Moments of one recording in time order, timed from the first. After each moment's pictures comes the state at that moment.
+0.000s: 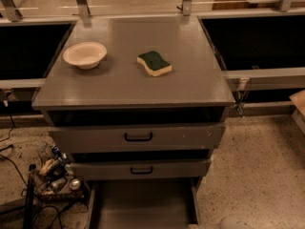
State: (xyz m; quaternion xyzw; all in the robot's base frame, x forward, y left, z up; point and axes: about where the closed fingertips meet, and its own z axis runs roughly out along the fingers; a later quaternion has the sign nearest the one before) arm 0.338 -0.127 0.229 -0.25 0.89 0.35 0.16
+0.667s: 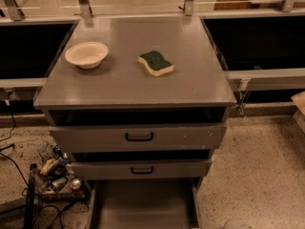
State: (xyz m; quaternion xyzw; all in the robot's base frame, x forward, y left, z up) arm 0.323 -0.132 0.234 -0.26 0.88 0.36 0.15
